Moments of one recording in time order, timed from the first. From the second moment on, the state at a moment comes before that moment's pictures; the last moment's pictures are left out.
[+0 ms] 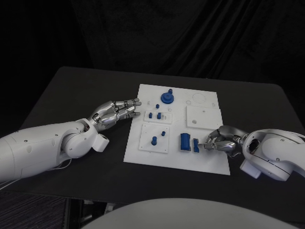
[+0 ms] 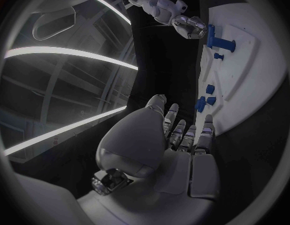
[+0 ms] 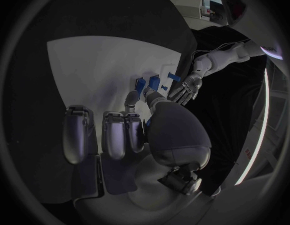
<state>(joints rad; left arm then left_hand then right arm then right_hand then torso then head) 1.09 -0.89 -0.21 1.37 -0.18 0.14 0.59 1.54 0.20 -0.12 0.18 0.56 0.59 0.14 0.09 0.07 0.14 0.14 0.13 0.03 0.06 0.17 0.03 0.02 0.16 0.18 0.29 0.09 0.31 1.18 -1.08 -0.25 1.83 -0.92 -0.24 -0.41 1.08 -0.02 0.14 0.14 0.22 0.82 0.00 0.83 1.01 1.46 -0.06 1.56 1.31 1.47 -0.11 1.56 1.31 0.02 1.47 0.01 1.44 1.31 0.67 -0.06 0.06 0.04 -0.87</state>
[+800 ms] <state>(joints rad) 1.09 -0.89 -0.21 1.37 -0.18 0.14 0.59 1.54 0.20 -0.12 0.18 0.56 0.59 0.14 0.09 0.07 0.14 0.14 0.13 0.03 0.06 0.17 0.03 0.02 0.16 0.18 0.29 0.09 0.31 1.17 -1.07 -0.25 1.82 -0.93 -0.17 -0.41 1.08 -0.04 0.11 0.16 0.22 0.82 0.00 0.87 1.05 1.47 -0.06 1.56 1.31 1.47 -0.11 1.56 1.31 0.02 1.47 0.00 1.44 1.31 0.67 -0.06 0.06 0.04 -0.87</state>
